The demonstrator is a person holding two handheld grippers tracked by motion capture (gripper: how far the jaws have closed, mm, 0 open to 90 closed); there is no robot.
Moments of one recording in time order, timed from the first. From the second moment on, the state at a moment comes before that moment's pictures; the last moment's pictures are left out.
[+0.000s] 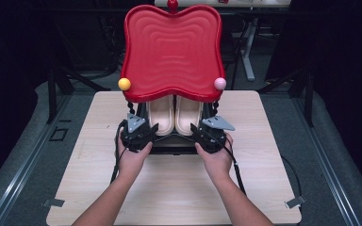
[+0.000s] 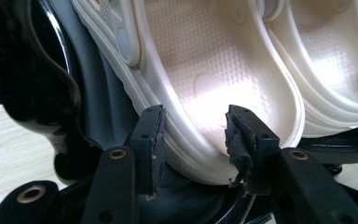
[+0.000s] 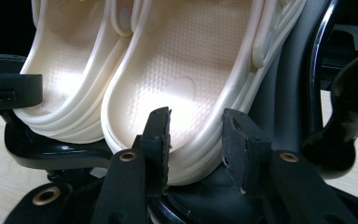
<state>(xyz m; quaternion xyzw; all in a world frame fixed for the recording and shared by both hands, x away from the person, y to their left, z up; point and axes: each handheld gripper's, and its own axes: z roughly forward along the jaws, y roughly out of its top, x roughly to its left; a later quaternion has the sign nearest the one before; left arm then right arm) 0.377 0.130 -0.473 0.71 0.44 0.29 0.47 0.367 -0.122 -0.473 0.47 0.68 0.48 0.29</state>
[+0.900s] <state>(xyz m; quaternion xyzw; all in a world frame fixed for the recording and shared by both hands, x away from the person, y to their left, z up) 0.364 0.135 -0.471 0.72 0.42 0.27 0.49 0.351 -0.124 -0.471 0.45 0.68 0.50 0.28</state>
